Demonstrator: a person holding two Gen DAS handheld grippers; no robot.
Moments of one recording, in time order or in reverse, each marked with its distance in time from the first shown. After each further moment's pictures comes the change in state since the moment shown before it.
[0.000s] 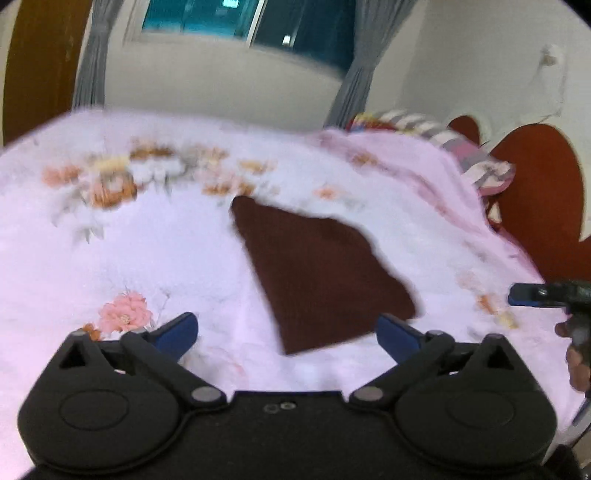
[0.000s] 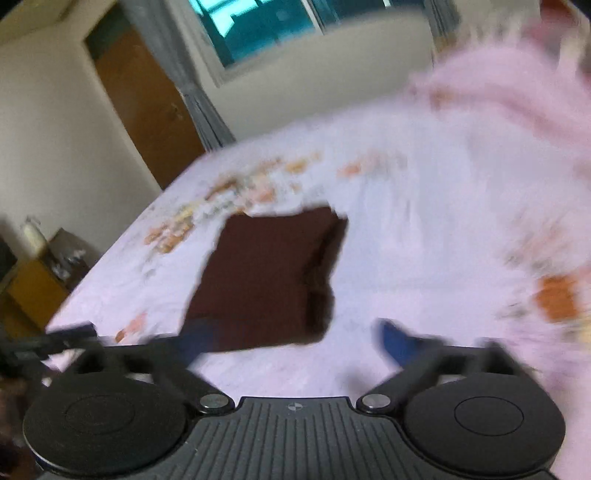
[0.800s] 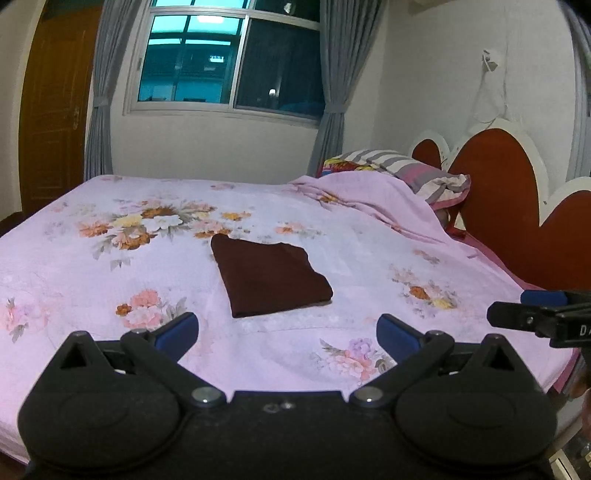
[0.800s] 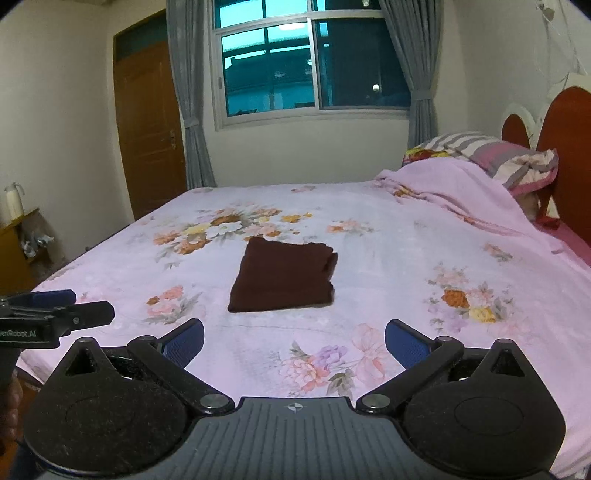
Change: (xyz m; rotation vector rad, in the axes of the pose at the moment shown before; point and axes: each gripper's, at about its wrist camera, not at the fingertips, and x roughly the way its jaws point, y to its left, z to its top) left arm -0.177 -0.097 -0.081 0.104 -0.167 0.053; right arm -0.180 0.166 -0.132 -0.184 -0.194 -0.208
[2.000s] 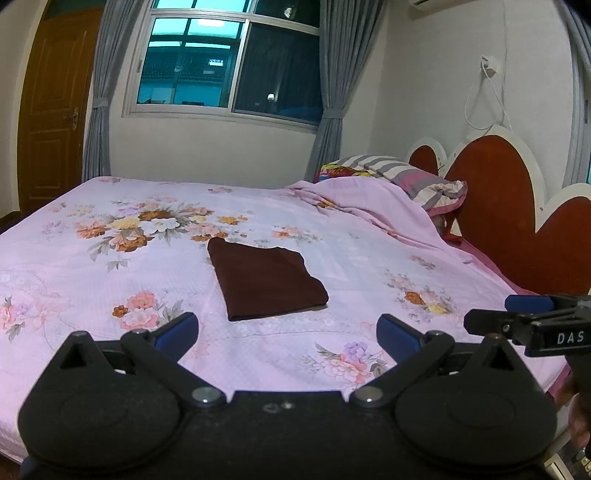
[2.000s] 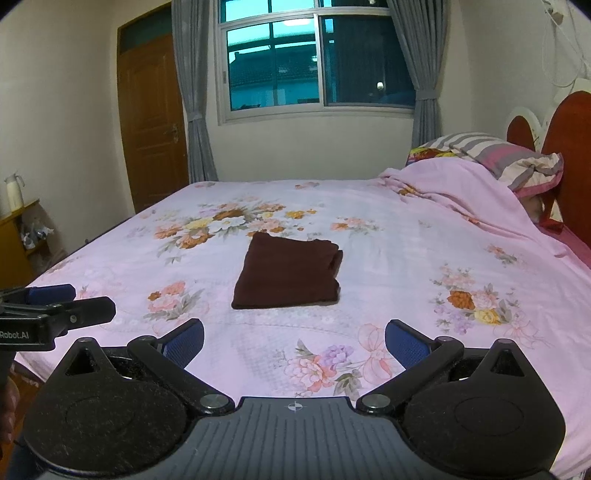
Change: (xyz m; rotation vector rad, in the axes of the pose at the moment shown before) left arm -0.002 0.002 -0.002 -0.010 -0.018 -0.009; right arm 0.006 0.009 0.002 -0.019 0.019 0.001
